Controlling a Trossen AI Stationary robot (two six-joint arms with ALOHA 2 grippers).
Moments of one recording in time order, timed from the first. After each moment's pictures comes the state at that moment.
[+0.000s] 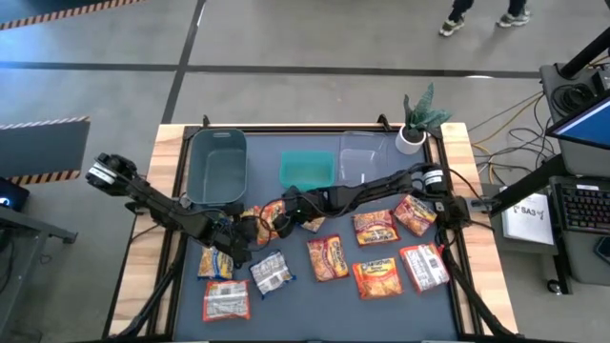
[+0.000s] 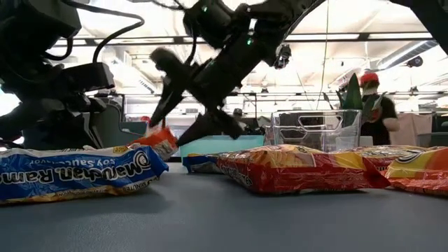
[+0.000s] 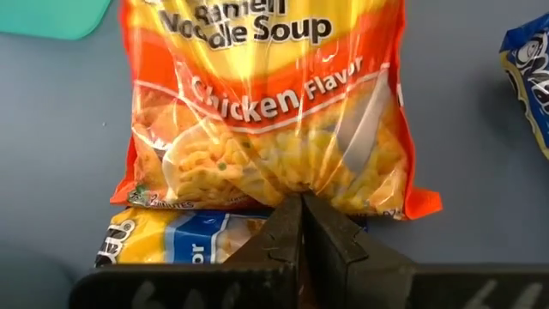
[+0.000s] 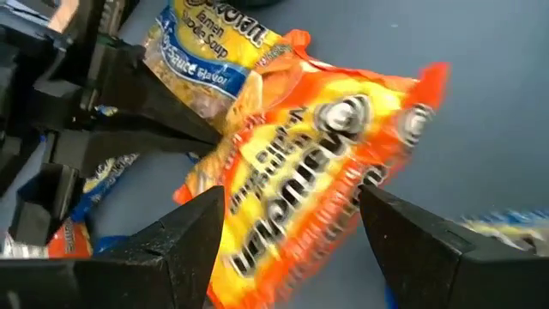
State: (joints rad) left arm -0.46 1.39 0.47 -0.22 -0.51 -0.52; right arm 0.02 2.13 1.49 -0.12 0.03 0.84
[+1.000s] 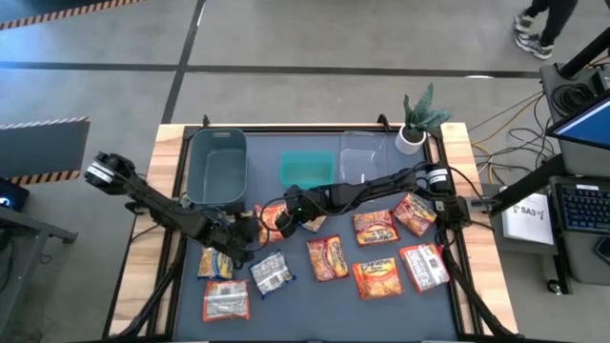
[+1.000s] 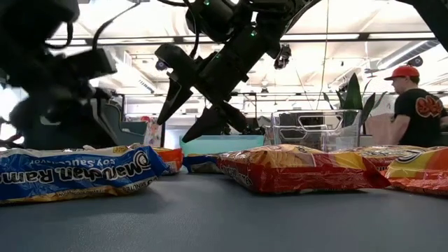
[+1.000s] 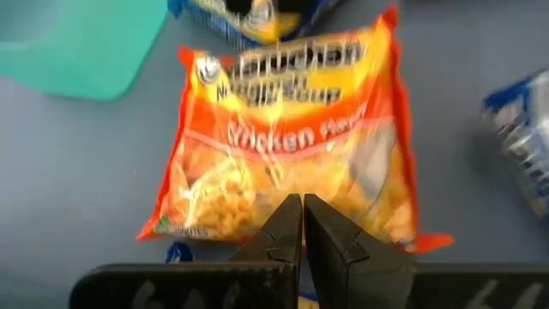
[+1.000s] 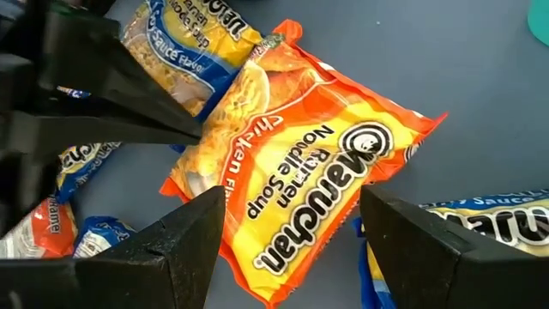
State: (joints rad) left arm -0.47 1.36 0.47 -0.13 -0.61 -0.43; right arm 0.02 2.08 1.50 -0.20 0.03 0.79
